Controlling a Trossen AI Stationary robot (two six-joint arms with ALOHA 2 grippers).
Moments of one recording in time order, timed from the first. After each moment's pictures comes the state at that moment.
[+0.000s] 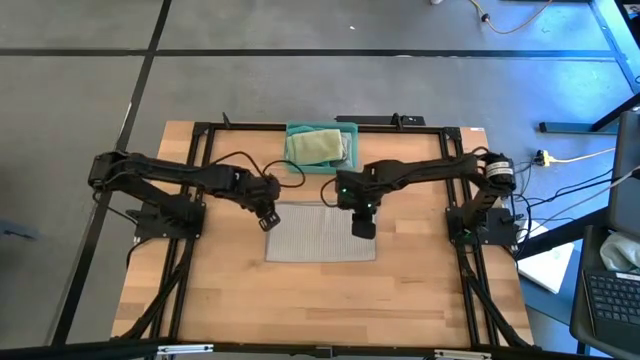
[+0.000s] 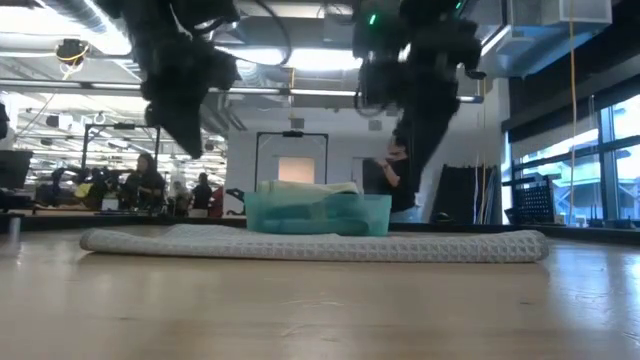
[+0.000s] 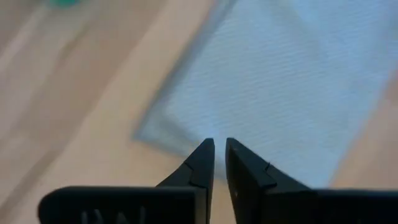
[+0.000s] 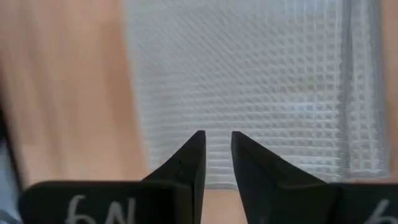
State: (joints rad) left arm 0.04 1.30 0.89 -0.75 -0.10 -0.57; right arm -0.09 1.77 1.28 -0.86 -0.30 0.08
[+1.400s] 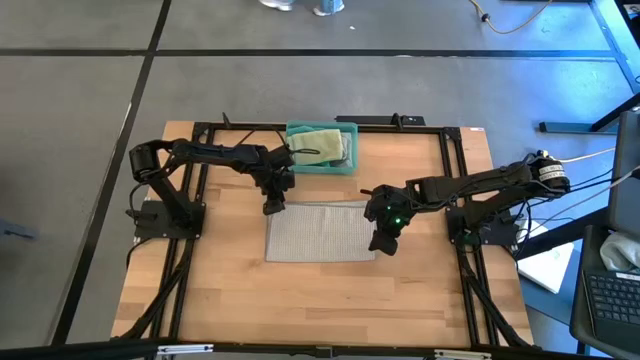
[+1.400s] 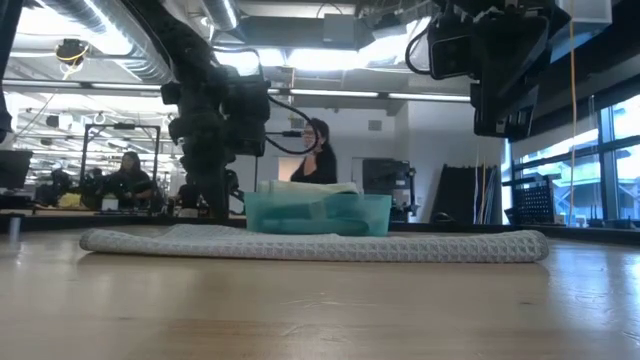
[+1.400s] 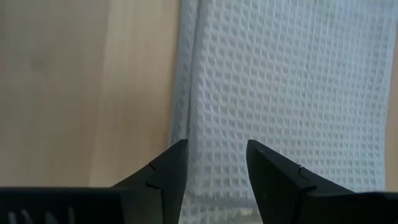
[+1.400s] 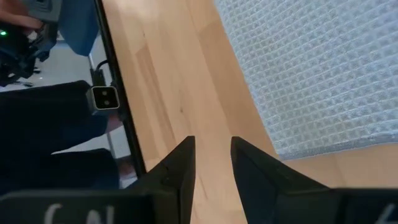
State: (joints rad) left arm 0.42 1.64 0.89 -0.53 0.41 0.19; right arm 0.07 1.35 0.86 -0.45 -0.46 0.70
